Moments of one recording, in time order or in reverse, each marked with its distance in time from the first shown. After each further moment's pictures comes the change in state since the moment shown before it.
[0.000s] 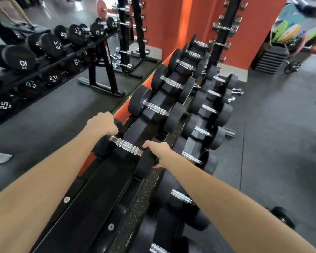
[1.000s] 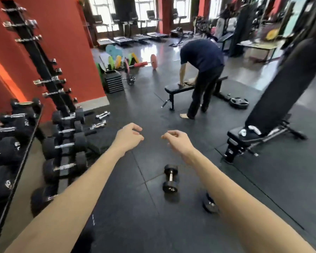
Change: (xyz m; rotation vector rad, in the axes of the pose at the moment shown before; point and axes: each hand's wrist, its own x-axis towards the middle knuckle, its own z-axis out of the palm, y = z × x) left_hand -0.503 0.485 0.079 -0.548 -0.251 1.007; right_hand -0.367 0.317 -0.523 0.411 0.857 -0.439
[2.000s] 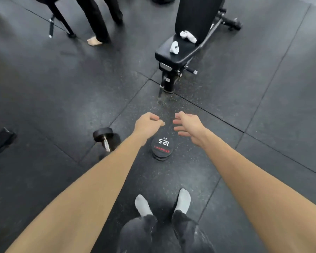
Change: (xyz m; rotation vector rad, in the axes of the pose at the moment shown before) left_hand 0.216 0.061 0.595 0.047 -0.707 -0.173; right_hand 0.245 0.343 -0.344 0.238 0.378 0.643
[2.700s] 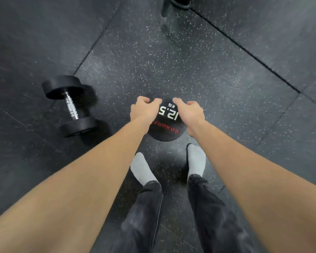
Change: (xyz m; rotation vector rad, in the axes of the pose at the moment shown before) left_hand 0.306 -0.228 0.159 -0.042 0.072 -0.430; right_hand 0.337 0.244 0.083 -0.187 0.180 0.360
